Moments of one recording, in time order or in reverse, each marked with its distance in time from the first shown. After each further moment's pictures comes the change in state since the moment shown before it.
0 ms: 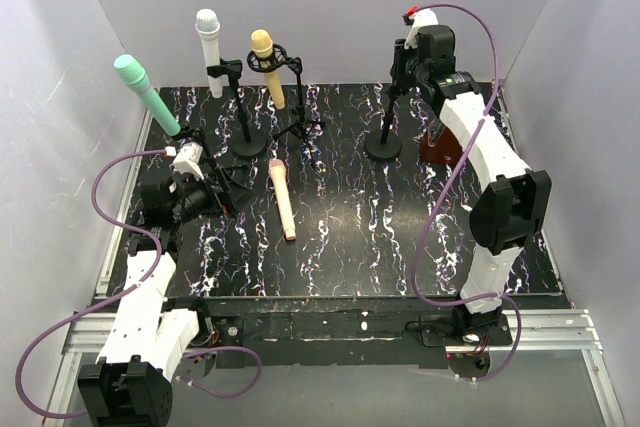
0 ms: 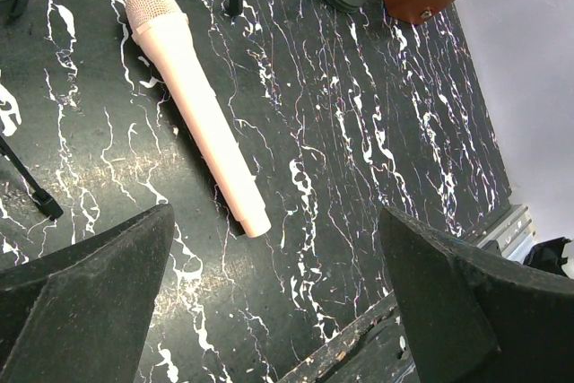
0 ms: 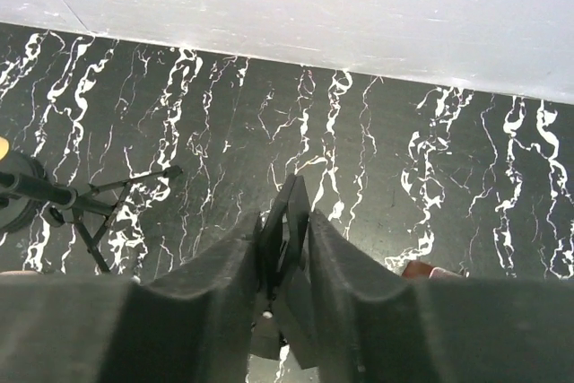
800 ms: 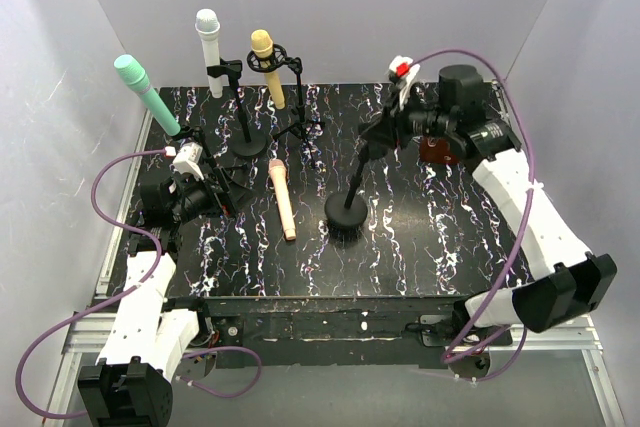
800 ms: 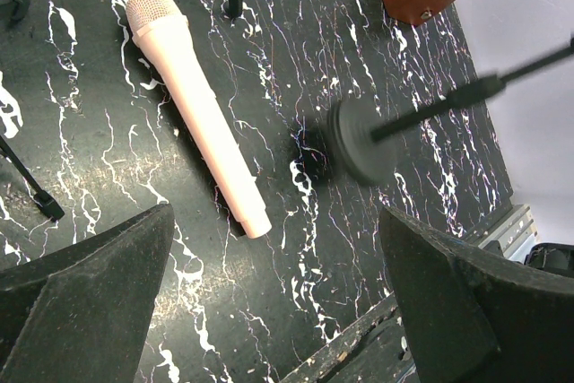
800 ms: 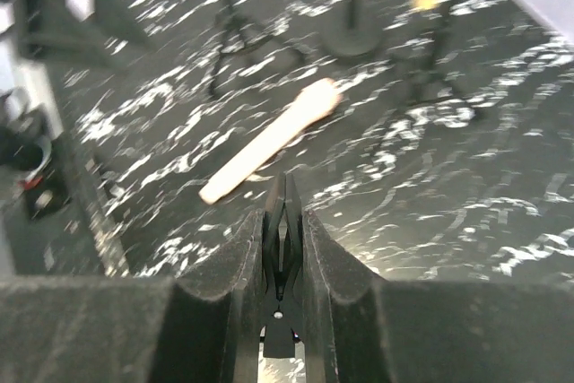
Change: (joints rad) left arm 0.000 -0.005 0.000 0.000 -0.002 0.003; right arm 0.072 -0.485 -0.375 -0.106 -0.703 -0.217
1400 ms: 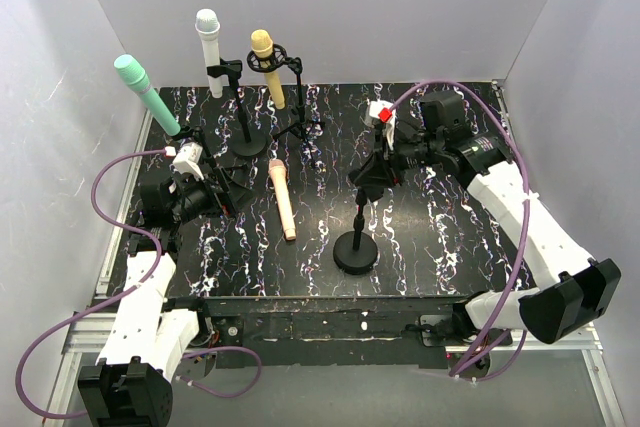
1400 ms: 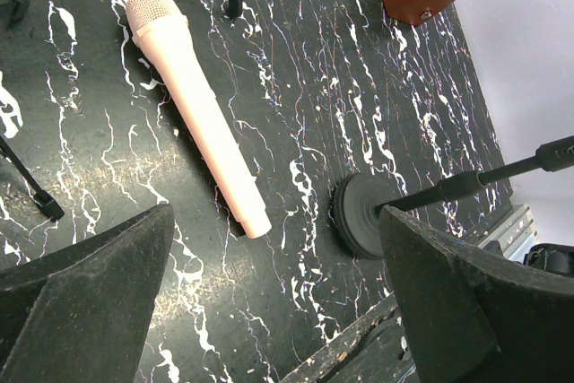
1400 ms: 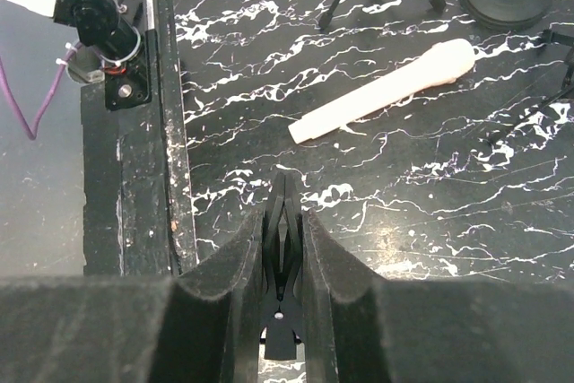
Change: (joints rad) left arm 0.000 0.000 0.000 0.000 0.000 0.000; right arm 0.110 -0.079 -0.128 -0.219 -0.229 -0.261
